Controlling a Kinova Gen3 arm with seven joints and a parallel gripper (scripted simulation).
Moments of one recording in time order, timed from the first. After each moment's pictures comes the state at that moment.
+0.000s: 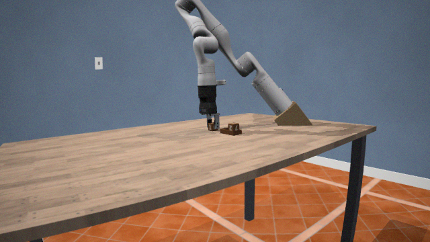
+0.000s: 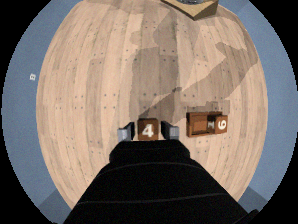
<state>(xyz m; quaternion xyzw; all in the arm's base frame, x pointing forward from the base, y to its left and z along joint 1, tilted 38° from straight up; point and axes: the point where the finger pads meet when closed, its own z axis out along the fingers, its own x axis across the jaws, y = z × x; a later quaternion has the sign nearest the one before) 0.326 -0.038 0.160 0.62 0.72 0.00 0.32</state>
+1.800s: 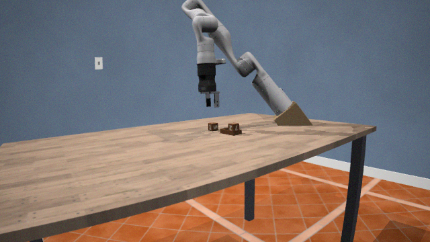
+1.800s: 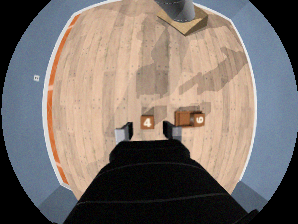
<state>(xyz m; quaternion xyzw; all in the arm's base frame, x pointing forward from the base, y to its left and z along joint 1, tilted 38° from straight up) 0.285 -0.002 0.231 0.62 0.72 0.00 0.32</state>
